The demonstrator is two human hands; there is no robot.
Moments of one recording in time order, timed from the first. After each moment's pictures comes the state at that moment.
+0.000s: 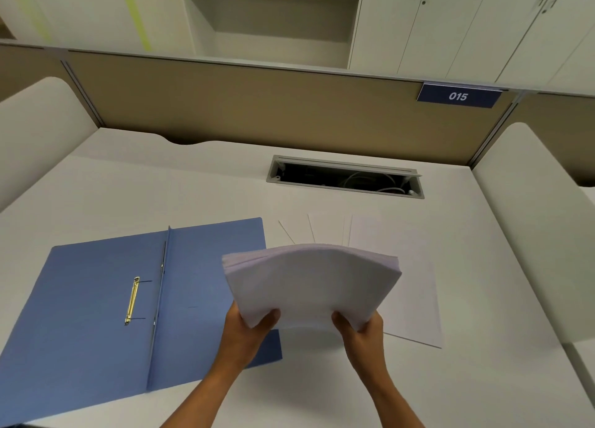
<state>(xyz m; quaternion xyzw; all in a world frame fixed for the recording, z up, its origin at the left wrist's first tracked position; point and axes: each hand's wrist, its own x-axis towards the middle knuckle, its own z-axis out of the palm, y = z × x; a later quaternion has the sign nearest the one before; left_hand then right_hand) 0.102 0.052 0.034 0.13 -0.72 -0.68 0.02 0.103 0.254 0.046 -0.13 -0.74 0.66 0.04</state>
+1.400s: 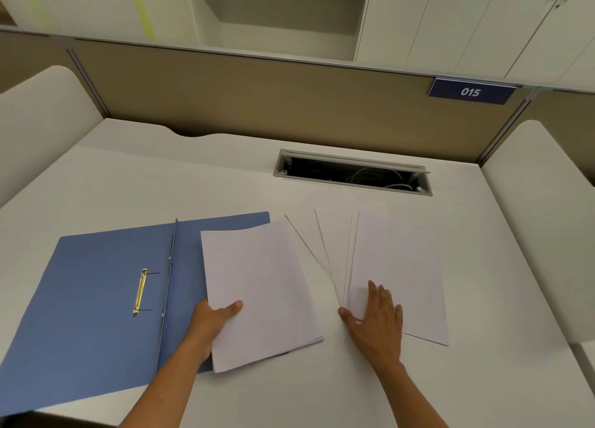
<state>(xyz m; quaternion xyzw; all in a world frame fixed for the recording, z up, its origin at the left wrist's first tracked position) 0.080 -0.030 -0.020 0.32 -0.65 -0.68 -0.09 0.076 0.286 -0.035 -0.10 -0.97 0.20 -0.05</state>
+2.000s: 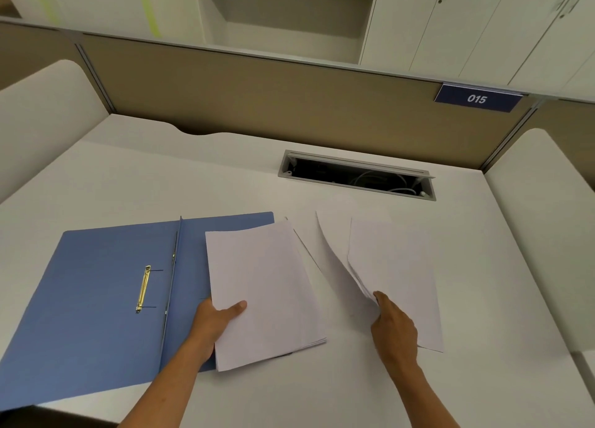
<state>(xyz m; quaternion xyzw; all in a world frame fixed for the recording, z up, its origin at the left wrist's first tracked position) 0.083 -0.031 -0.020 0.30 -0.66 -0.69 -0.09 0.081 0.291 0.001 -0.11 -0.97 0.20 0.04</state>
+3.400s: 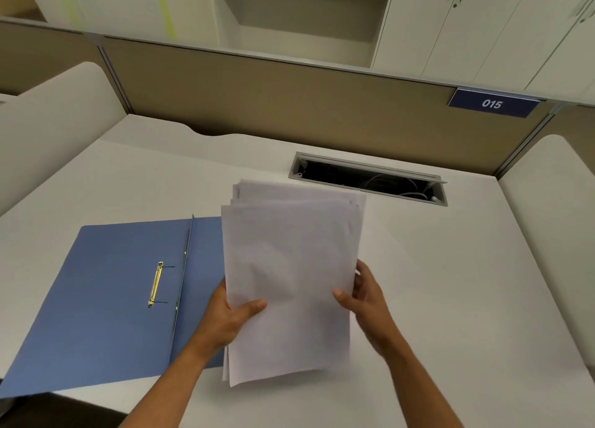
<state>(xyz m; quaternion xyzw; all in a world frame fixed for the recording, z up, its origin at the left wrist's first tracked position) 0.100 -0.019 0.044 0.11 -0.72 -0.69 -0.01 0.060 0.244 0.059 0.01 -0.69 0.71 -0.14</state>
